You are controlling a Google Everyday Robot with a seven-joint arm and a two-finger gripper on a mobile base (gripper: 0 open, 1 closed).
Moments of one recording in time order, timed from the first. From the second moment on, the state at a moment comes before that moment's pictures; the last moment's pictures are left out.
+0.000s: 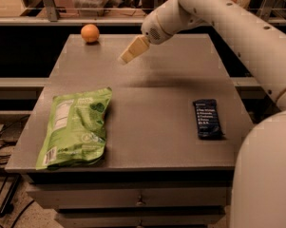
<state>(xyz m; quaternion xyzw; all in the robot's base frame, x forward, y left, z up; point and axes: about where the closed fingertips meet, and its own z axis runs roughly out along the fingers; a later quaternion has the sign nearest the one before) 0.737 0.032 0.909 -0.53 0.73 0.17 0.39</state>
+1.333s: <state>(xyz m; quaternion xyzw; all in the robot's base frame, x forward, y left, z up) 0.815 0.103 0.901 -0.50 0.68 0.24 0.47</state>
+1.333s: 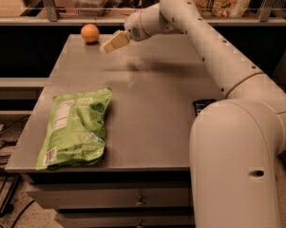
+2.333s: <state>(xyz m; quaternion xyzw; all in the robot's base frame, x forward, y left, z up) 0.830 0.148 0.899 -0.48 0.68 0.23 0.50</state>
